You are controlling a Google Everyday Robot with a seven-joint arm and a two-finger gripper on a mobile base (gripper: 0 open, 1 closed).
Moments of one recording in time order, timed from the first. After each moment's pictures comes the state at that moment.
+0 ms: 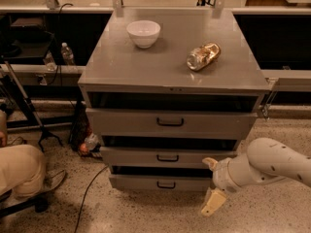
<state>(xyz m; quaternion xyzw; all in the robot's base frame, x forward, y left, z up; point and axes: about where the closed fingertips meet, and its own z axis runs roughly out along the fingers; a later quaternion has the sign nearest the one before) 0.433 -0.157 0.557 -0.59 0.76 0.17 0.22</state>
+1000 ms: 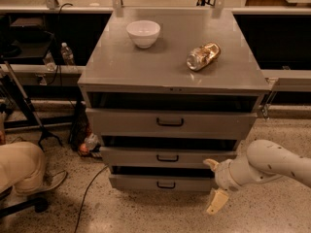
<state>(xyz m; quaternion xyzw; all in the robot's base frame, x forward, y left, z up) 0.448 -0.178 0.516 -0.61 0.74 0.17 0.22</state>
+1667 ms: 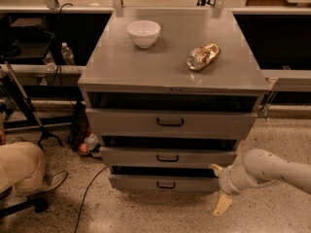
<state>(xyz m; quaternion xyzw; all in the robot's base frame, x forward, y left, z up) 0.470 -0.218 0.441 -0.64 0.73 0.12 0.20</state>
